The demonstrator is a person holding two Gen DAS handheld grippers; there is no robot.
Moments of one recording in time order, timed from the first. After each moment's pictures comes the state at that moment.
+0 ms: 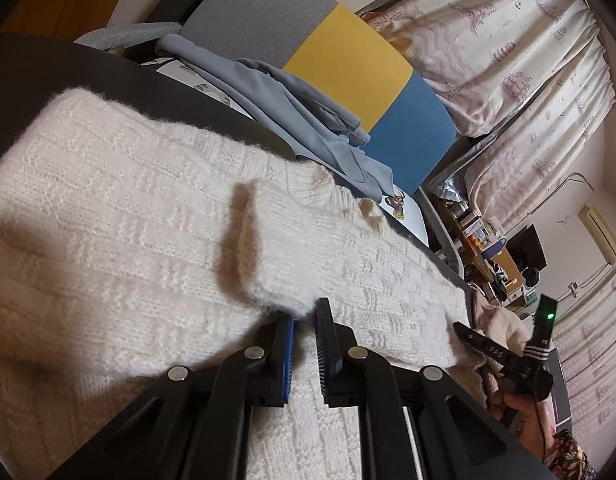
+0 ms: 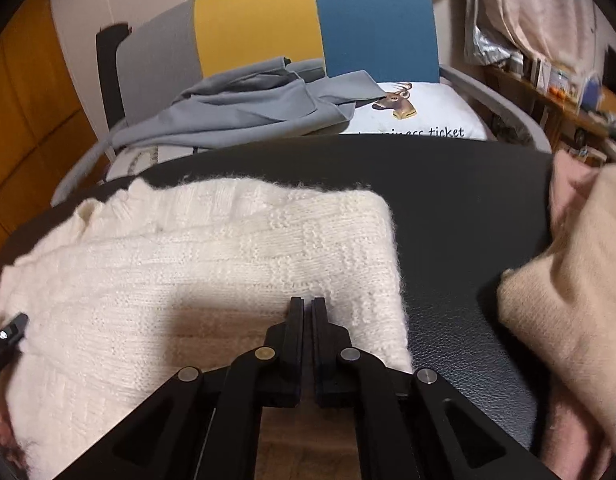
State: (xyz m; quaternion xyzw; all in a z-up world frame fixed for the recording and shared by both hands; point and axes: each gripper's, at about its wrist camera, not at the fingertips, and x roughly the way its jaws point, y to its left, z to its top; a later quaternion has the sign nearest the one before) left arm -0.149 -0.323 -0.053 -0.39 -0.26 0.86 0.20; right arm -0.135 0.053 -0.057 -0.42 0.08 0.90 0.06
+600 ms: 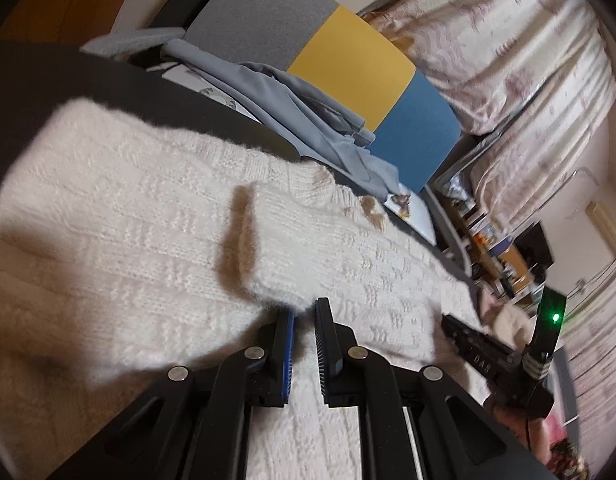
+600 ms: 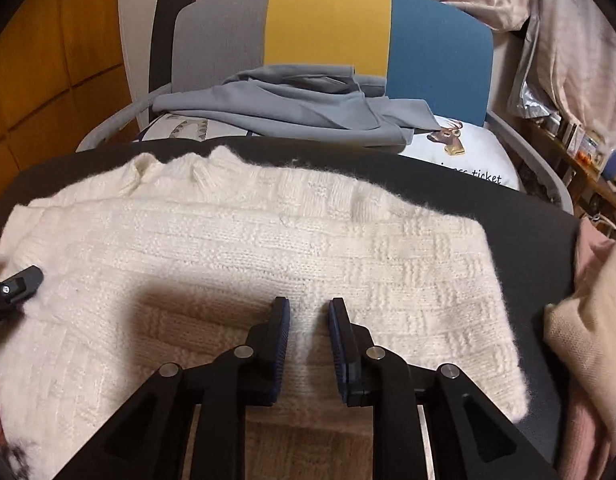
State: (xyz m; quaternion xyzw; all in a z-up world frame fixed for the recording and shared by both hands) left arm -0.132 -0.317 -0.041 -0.40 -0.24 0.87 0.18; right arm -0.144 -0.031 -0.061 -0.41 -0.02 0.91 0.03
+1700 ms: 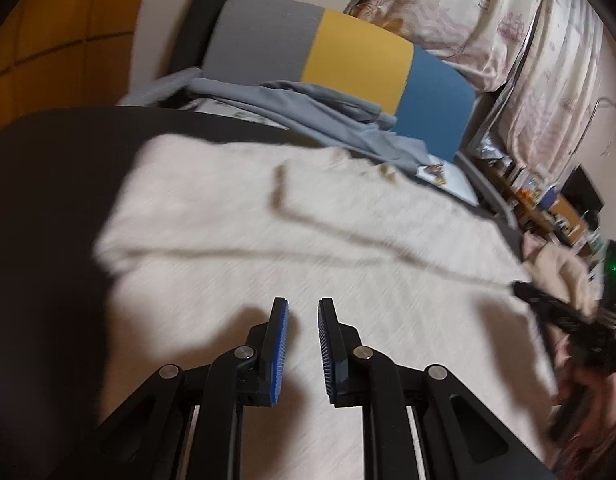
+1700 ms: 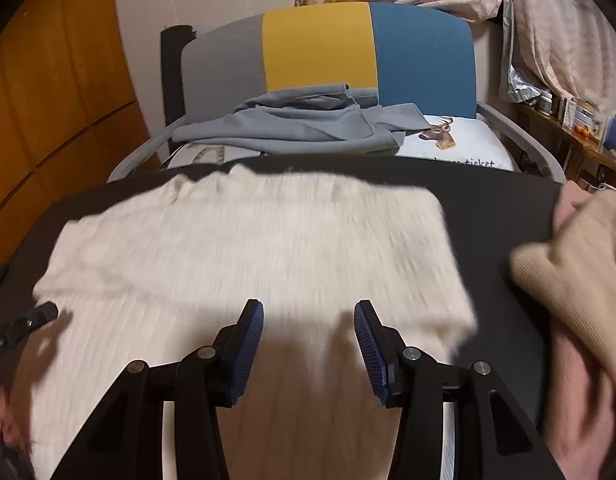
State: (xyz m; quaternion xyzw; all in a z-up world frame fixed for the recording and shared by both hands) left arm -0.024 -0.328 -0.019 -0.39 -0.10 0.91 0.09; right arm -0.045 0.002 -0.035 -0.38 0.05 0.92 -0.01
